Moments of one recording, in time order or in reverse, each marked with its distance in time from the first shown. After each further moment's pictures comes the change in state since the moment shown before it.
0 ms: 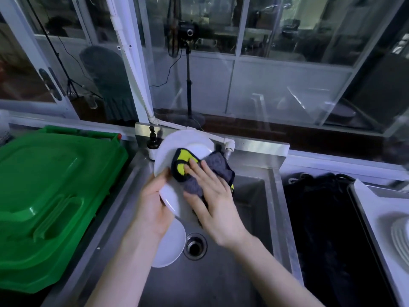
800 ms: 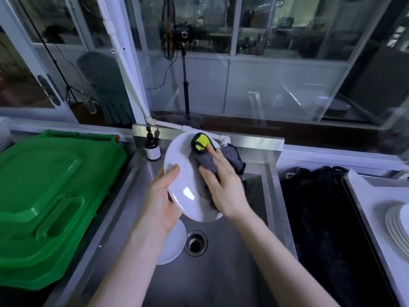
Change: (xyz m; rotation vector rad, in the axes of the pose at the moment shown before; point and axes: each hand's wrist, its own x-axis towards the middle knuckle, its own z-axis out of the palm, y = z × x) left_hand -0.008 -0.014 0.017 0.052 -0.063 -0.038; right_hand 0.007 0.014 -0.021 0.205 0.171 0.148
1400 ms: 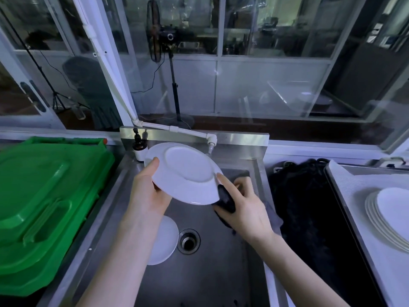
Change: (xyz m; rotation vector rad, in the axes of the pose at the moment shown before) left_hand 0.006 -0.004 0.021 -0.077 0.213 0.045; right_hand -0.069 0.059 -0.056 -0.582 0.063 -0.054
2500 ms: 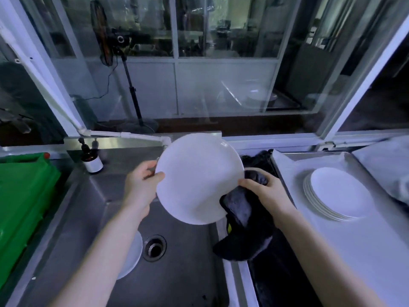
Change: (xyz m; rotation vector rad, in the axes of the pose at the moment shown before) left_hand 0.001 -0.070 0.053 0.845 -0.104 0.182; right_hand -0.020 0.087 -0.131 0.808 0.105 0.635
